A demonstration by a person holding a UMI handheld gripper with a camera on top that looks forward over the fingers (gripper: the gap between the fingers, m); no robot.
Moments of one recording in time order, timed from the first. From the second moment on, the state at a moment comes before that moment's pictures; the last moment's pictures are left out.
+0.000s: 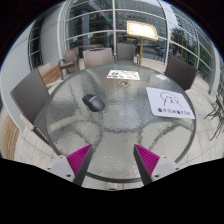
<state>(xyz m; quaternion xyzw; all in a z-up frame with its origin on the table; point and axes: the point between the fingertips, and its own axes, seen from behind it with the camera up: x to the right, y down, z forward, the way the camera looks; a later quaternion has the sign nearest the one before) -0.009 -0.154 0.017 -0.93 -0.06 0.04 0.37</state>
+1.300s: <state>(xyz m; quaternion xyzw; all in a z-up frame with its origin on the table) -0.069 0.095 -0.023 -0.95 -0.02 0.02 0.30</state>
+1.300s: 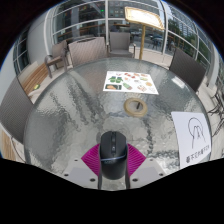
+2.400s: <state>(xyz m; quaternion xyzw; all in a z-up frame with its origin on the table) 0.267 0.122 -0.017 -0.95 -0.01 0.01 0.31</state>
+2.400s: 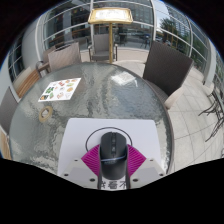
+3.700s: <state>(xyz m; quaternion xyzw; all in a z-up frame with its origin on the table) 0.116 -0.056 0.241 -0.90 -0.01 -0.03 0.44</state>
